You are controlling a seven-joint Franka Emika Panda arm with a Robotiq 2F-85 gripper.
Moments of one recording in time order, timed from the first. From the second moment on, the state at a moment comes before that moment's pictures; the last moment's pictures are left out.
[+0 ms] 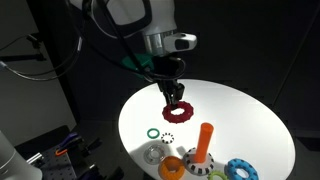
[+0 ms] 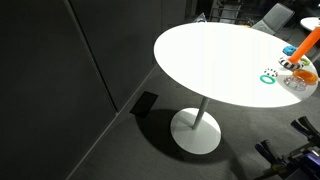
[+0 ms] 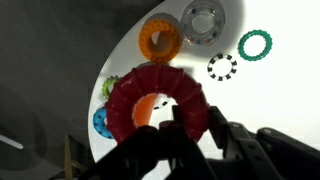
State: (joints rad) arm -0.26 -0.13 -0.23 -2.35 -0.15 2.36 -0.06
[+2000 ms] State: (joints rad) arm -0.29 0.31 -0.29 -1.88 0.04 2.21 0.06
